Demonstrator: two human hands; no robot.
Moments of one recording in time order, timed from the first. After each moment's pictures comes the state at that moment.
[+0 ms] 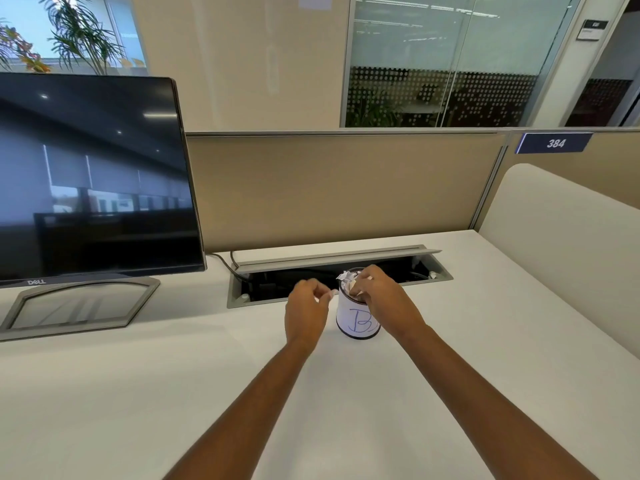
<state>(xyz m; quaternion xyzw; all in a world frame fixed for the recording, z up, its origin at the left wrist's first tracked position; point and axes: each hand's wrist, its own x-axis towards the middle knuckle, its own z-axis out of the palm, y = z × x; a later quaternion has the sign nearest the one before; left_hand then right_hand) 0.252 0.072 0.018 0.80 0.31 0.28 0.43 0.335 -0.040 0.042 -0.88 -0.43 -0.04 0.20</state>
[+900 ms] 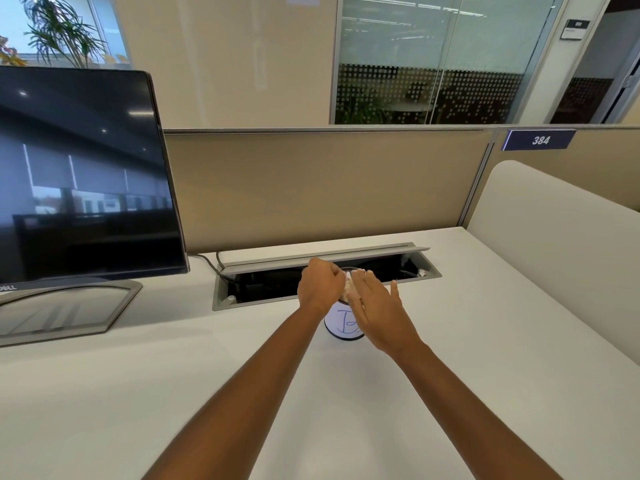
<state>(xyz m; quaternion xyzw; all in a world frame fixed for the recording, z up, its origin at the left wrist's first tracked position) 0.303 0.064 0.046 0.86 0.29 0.17 0.39 0.330 -0.052 0.021 -0.90 -0.39 -0.02 0.21</state>
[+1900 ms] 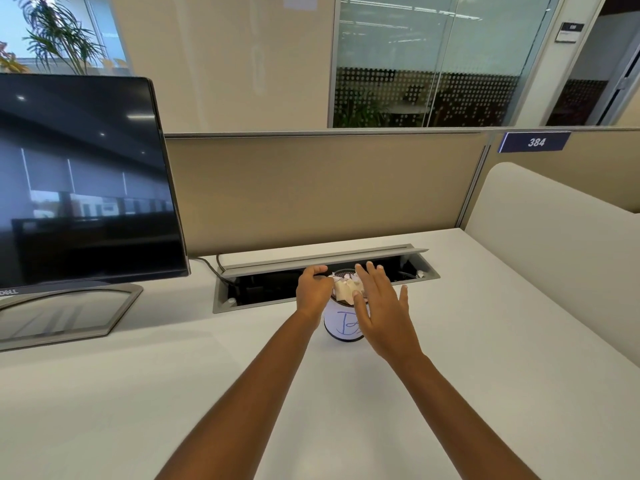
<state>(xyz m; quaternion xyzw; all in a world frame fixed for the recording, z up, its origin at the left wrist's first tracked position) 0.301 0.069 0.031 0.65 0.33 0.20 0.65 0.318 -0.058 0.020 -0.90 -0.35 -0.08 0.26</state>
